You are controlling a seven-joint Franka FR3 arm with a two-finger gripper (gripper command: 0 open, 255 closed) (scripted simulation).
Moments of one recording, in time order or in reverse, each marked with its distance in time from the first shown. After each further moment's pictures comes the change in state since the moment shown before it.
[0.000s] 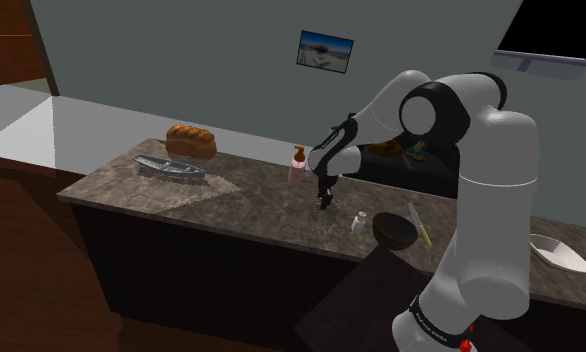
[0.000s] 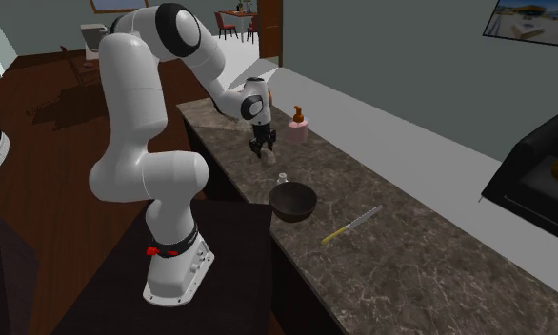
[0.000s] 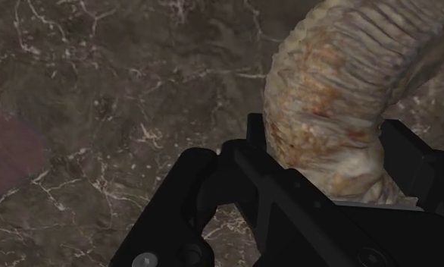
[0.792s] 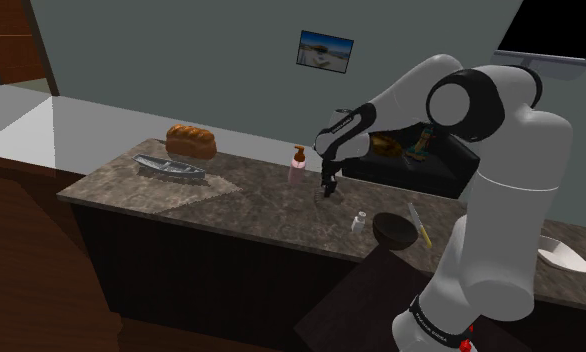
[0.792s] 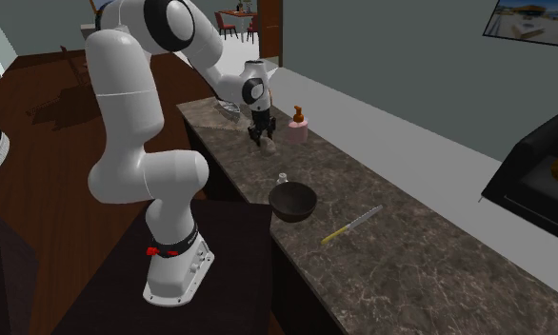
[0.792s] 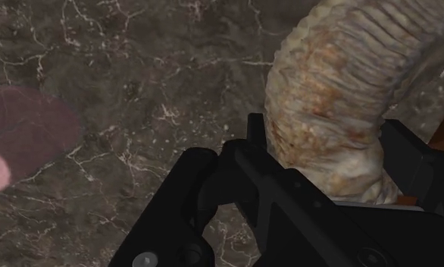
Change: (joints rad) arm 0.069 -0.143 -0.088 0.006 -0.136 -0.128 0.087
